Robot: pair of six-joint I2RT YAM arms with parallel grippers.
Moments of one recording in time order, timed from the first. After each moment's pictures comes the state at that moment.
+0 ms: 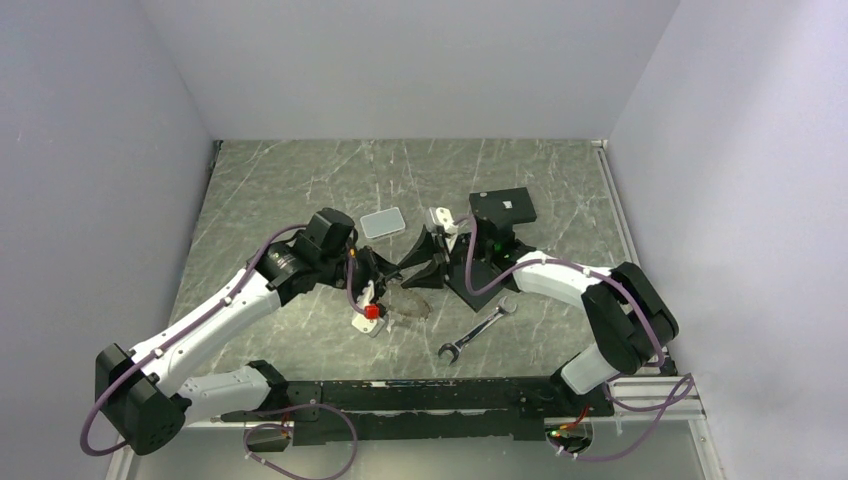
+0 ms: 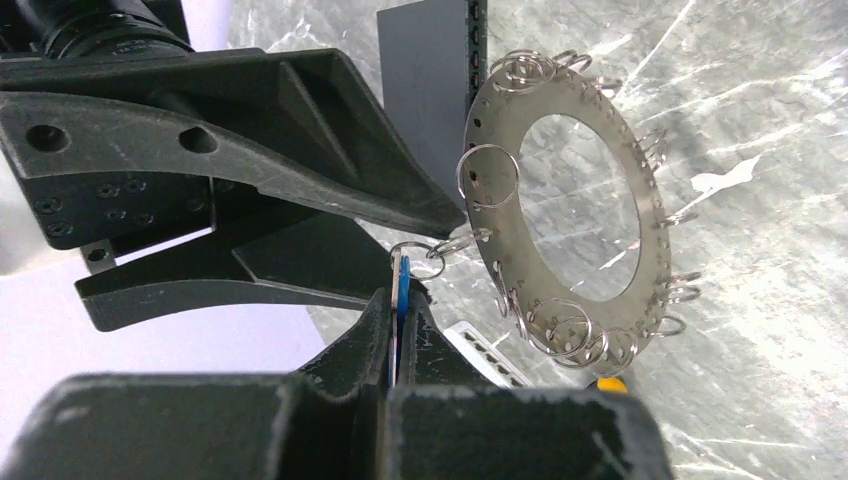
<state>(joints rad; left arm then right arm) -0.69 1.11 0.98 -0.68 0.60 1.73 0.61 1.53 0.78 0.60 -1.21 -0.11</state>
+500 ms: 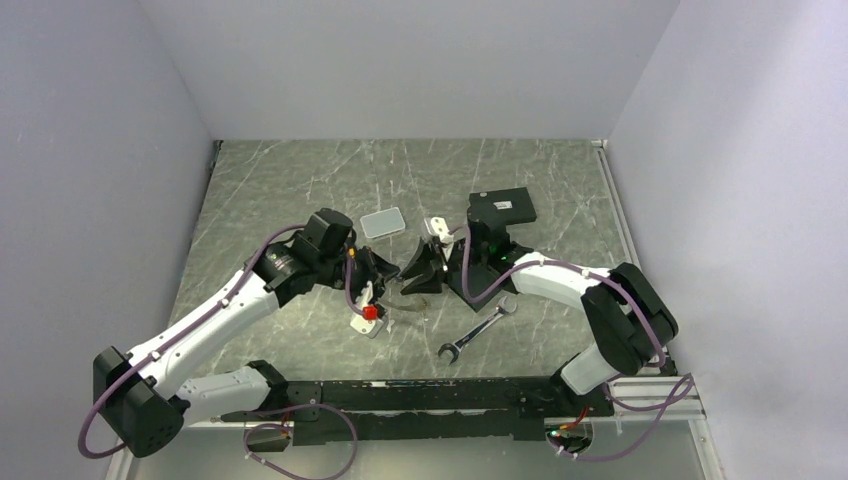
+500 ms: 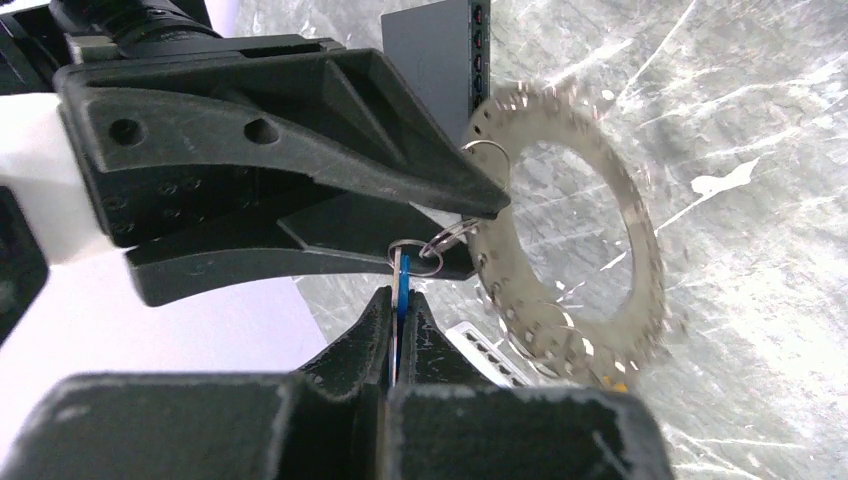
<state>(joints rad) -0.69 1.10 0.98 -0.66 0.61 1.73 0.63 1.53 0.78 0.52 -1.22 -0.19</state>
